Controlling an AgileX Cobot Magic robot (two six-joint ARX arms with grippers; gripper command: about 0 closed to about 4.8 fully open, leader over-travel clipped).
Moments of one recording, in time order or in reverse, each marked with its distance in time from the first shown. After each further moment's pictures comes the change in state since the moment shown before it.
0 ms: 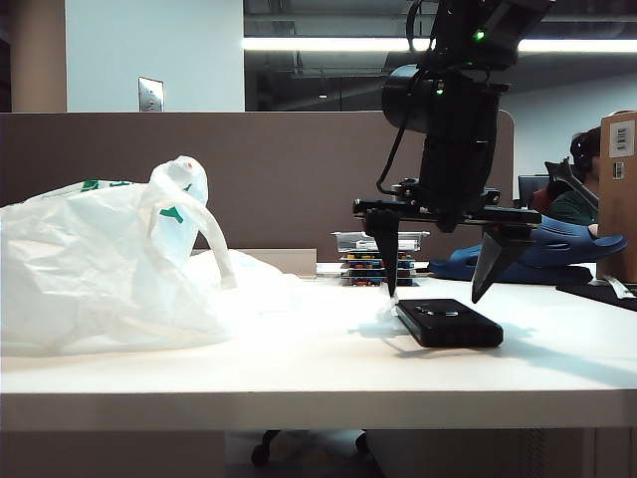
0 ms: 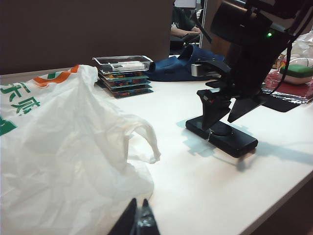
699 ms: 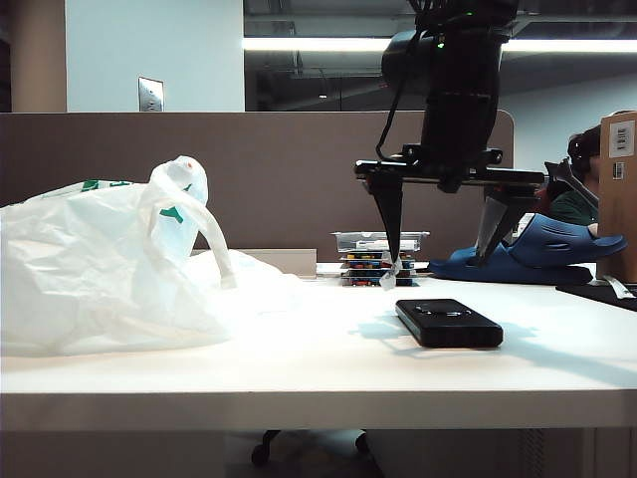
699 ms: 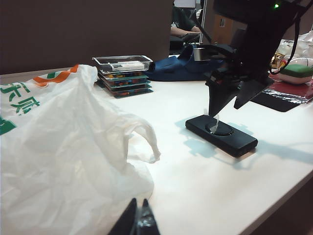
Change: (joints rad) left arm 0.000 0.000 0.000 0.000 0.000 0.000; right arm 0.000 -0.019 0.122 -0.192 -0.020 -0.034
